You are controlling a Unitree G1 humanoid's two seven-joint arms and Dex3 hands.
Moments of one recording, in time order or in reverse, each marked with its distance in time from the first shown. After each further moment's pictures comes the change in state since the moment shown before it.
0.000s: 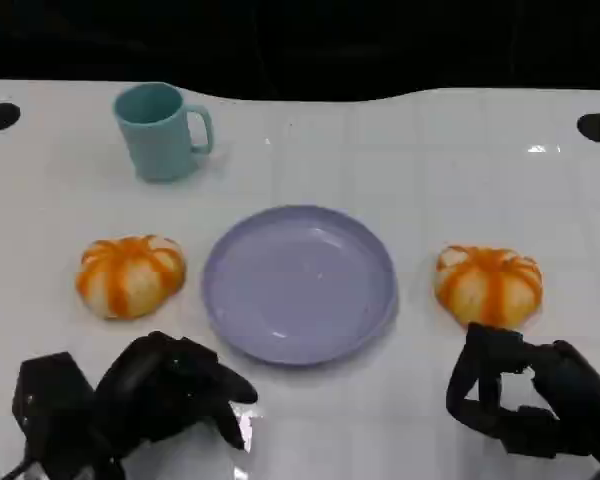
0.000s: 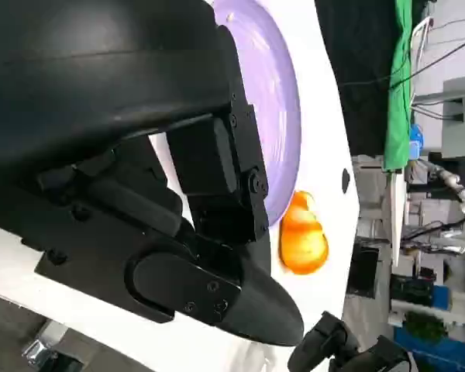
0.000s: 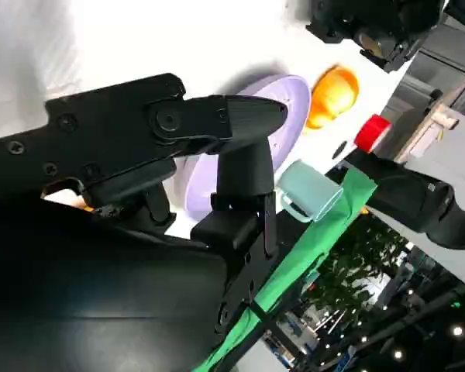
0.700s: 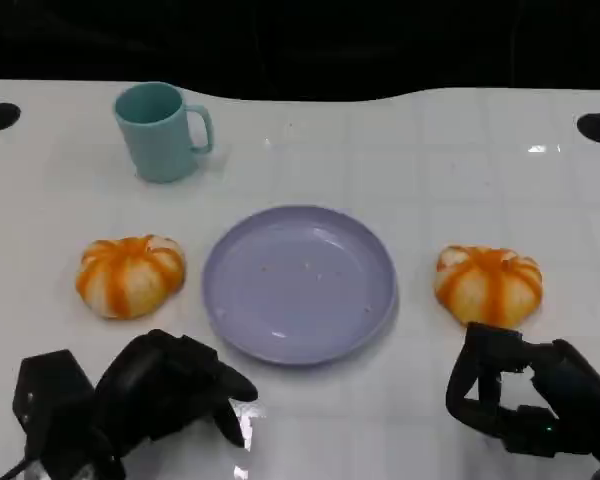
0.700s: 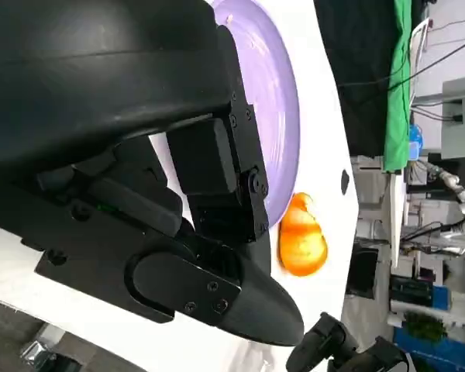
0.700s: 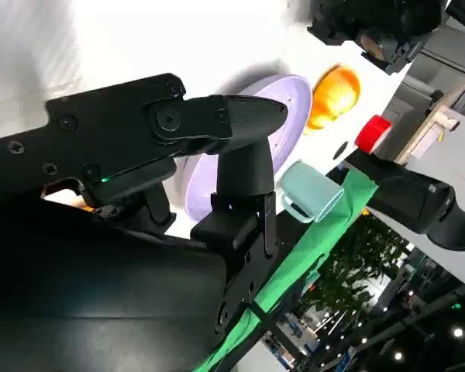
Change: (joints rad) left arm -0.008 0.000 0.002 0.011 -0.003 -0.002 -0.001; right arm -0.003 0.000 0.001 0.002 -0.003 0.000 0.000
